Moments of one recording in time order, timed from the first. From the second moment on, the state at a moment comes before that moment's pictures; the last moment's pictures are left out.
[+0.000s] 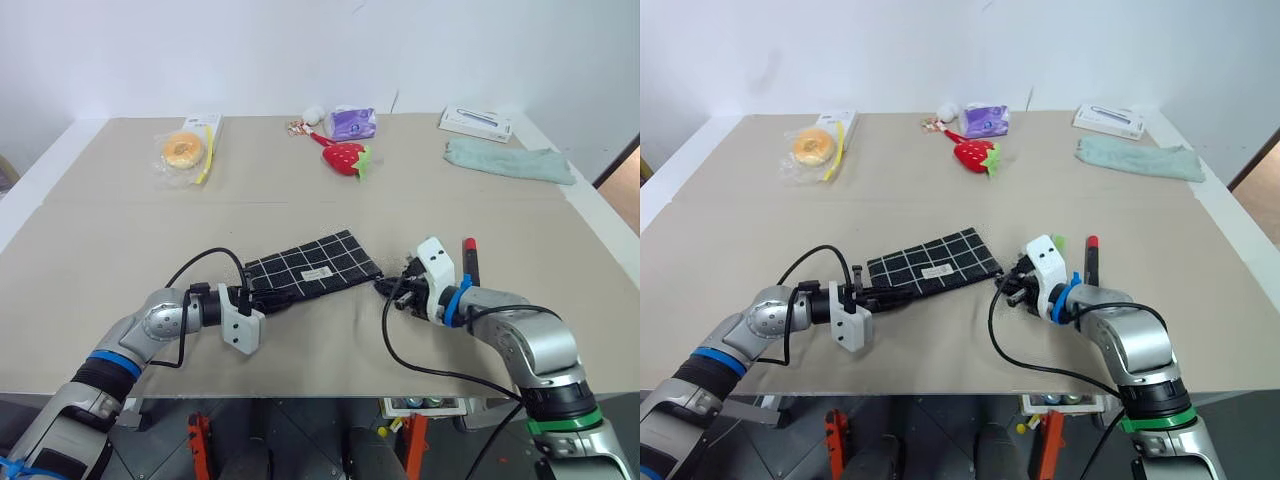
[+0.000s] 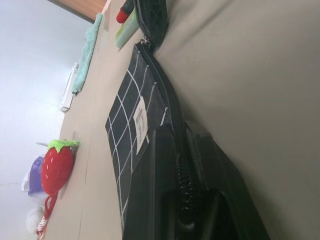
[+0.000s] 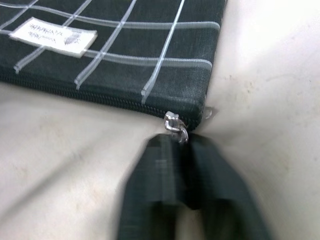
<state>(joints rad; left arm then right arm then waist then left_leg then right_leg) -0.49 0.64 -0.36 0.44 0.25 -0.94 -0.64 -0.36 -0.58 0.05 -0.22 0.38 0.89 0.59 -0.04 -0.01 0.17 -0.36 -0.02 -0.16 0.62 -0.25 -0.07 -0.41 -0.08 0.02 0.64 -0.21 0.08</state>
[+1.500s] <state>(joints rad) -0.47 0.61 -0.33 0.38 0.15 -0.87 -0.66 -0.36 -0.52 0.11 -0.33 0.40 0.99 0.58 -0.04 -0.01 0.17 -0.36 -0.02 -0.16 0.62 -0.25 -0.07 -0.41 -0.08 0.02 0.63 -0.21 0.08</state>
